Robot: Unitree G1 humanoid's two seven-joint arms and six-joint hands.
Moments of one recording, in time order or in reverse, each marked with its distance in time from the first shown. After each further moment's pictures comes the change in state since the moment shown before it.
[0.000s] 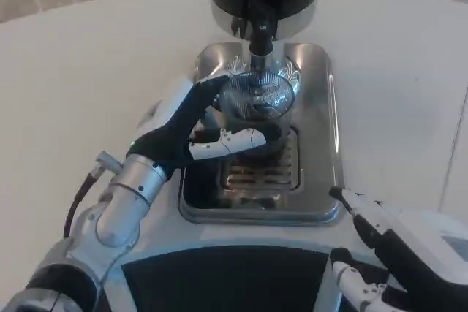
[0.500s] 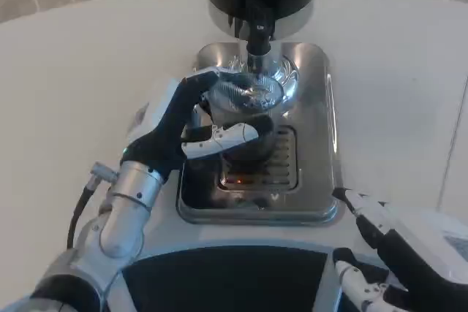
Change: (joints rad) left arm 0.038 -0.019 0.005 -0.008 0.008 -0.018 0.164; right arm 0.001 0.000 0.006 0.000 -0.017 0.013 0.000
